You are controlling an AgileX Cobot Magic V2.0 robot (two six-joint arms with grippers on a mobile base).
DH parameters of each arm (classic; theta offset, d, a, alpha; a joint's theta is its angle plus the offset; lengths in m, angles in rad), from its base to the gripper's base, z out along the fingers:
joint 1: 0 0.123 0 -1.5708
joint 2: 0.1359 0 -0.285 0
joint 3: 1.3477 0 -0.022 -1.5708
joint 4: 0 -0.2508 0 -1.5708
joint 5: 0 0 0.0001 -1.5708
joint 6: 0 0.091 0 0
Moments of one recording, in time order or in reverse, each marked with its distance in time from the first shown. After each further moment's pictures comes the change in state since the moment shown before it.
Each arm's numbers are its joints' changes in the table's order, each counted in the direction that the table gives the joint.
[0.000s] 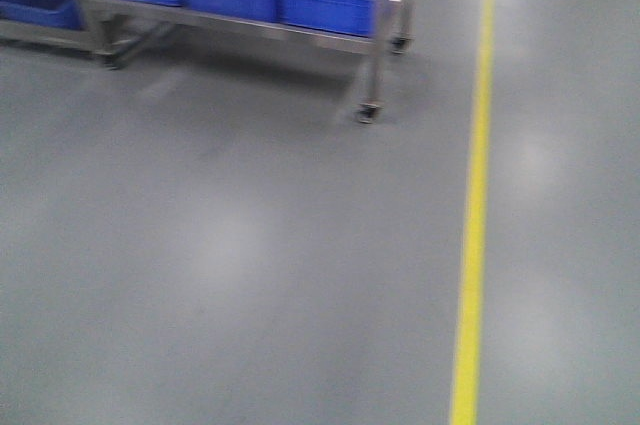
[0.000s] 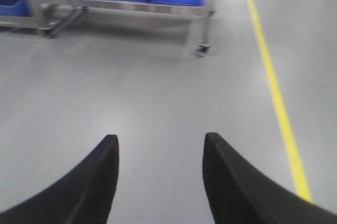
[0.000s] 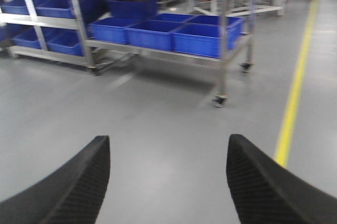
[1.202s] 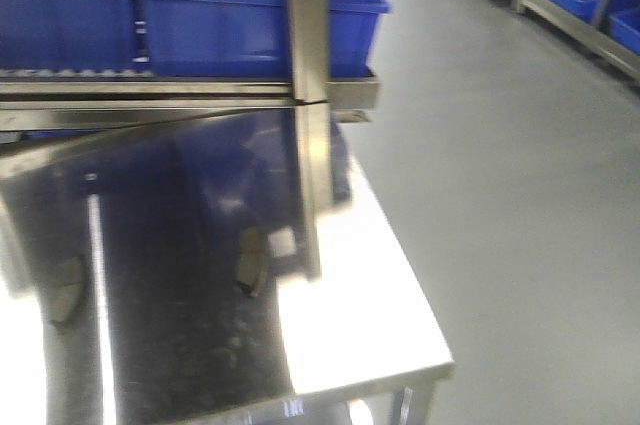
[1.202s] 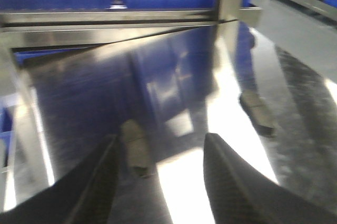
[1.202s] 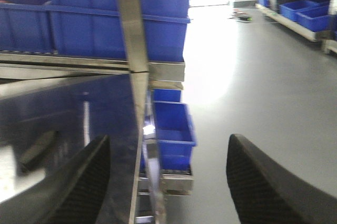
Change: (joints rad) left arm 0.000 0.000 0.000 0.000 0.000 0.000; right arm 0.000 0.000 0.000 0.000 0.000 0.000
